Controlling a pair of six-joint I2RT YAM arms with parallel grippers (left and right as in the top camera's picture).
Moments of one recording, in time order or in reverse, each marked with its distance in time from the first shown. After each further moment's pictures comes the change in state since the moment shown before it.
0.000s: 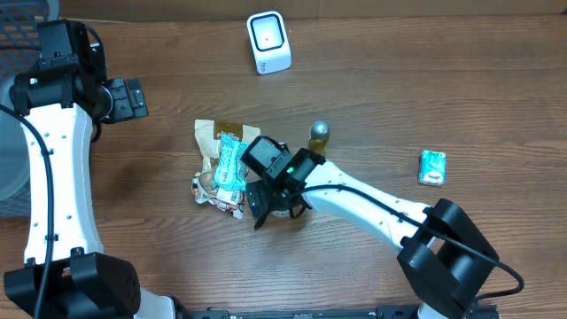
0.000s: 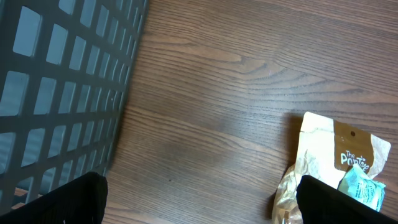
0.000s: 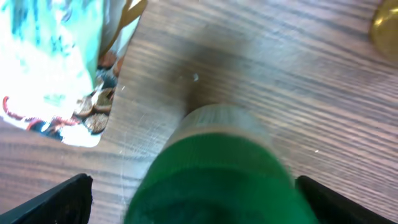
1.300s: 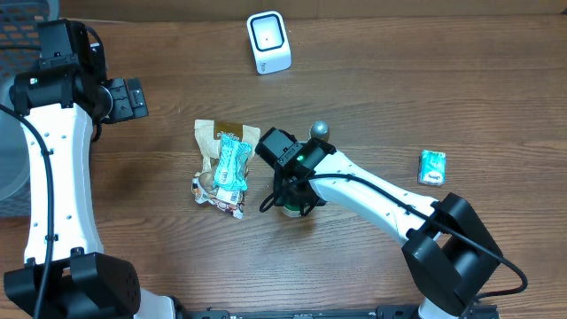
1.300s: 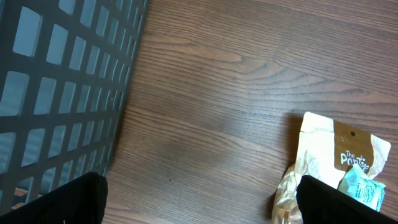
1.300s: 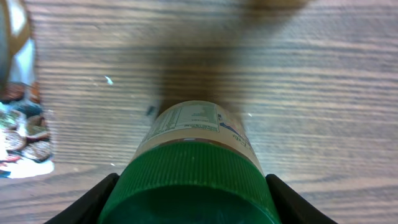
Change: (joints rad) left arm 0.000 0.000 0.000 0.000 0.000 0.000; right arm -0.058 0.000 0.009 -0.135 0.004 0.200
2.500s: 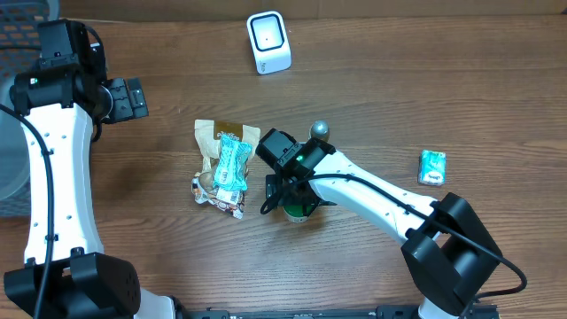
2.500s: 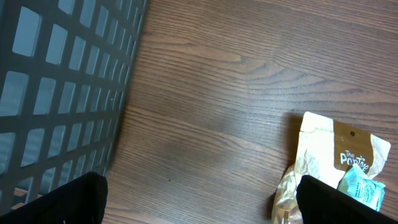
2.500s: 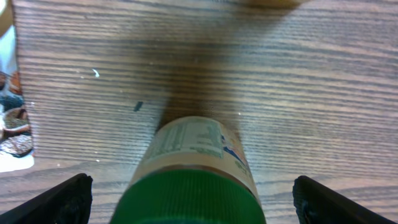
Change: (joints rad) left arm -0.001 0.000 0.000 0.000 0.000 0.000; right arm 0.004 0.002 0.001 -0.018 0.023 -0.048
